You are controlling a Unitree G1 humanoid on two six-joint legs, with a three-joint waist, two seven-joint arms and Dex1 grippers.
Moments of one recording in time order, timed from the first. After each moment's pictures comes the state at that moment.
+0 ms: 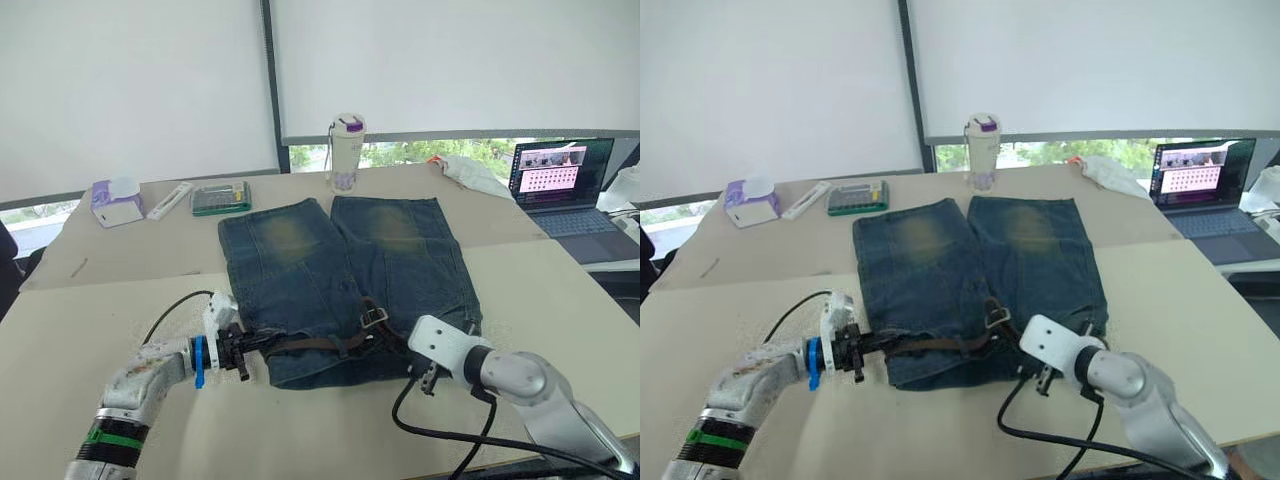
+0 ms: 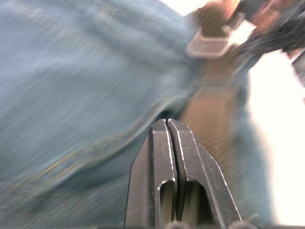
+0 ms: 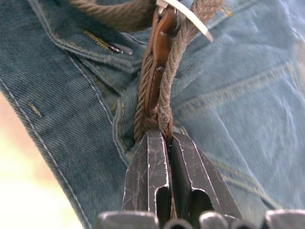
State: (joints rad) left arm -0.32 0.55 0.03 -0.03 -0.74 0.72 -1.02; right arm -0.09 -0.76 0.27 -0.62 -0.14 0.68 0.67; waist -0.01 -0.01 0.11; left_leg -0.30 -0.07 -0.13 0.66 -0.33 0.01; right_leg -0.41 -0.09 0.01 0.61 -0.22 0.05
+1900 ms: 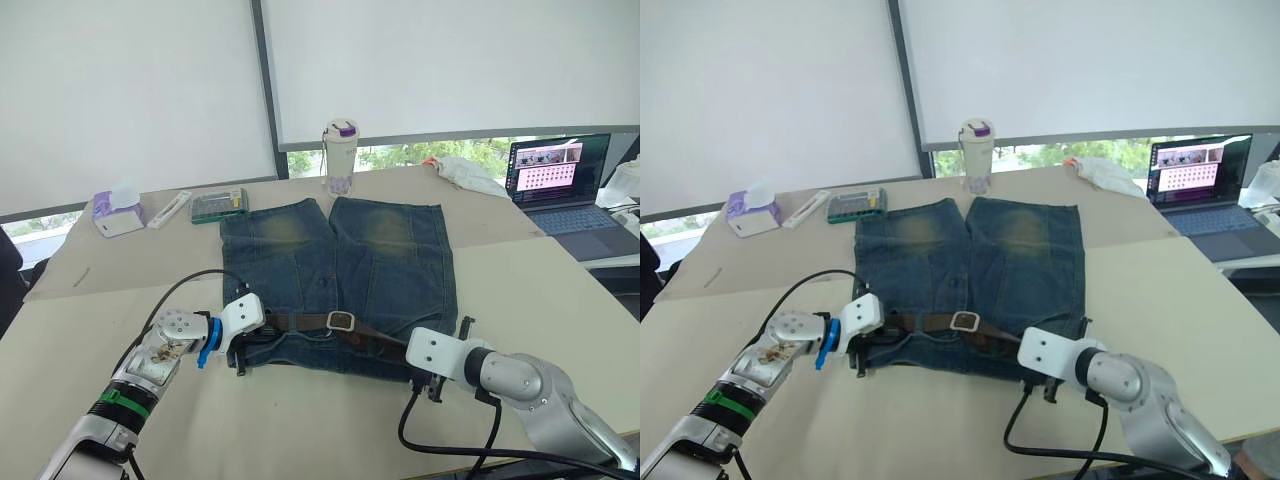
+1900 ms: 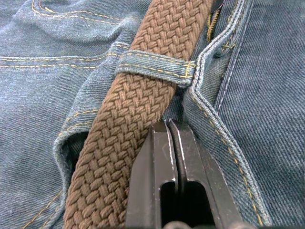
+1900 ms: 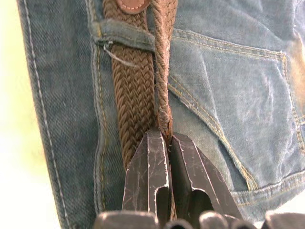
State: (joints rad) left arm -0.41 0.67 -0.30 0.30 -0.14 0.04 -1.03; right arm -0.01 -0.85 0.25 -0.63 -0.25 0.60 0.68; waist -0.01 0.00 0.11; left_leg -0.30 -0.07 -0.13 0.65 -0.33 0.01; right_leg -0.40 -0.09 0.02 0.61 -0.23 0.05
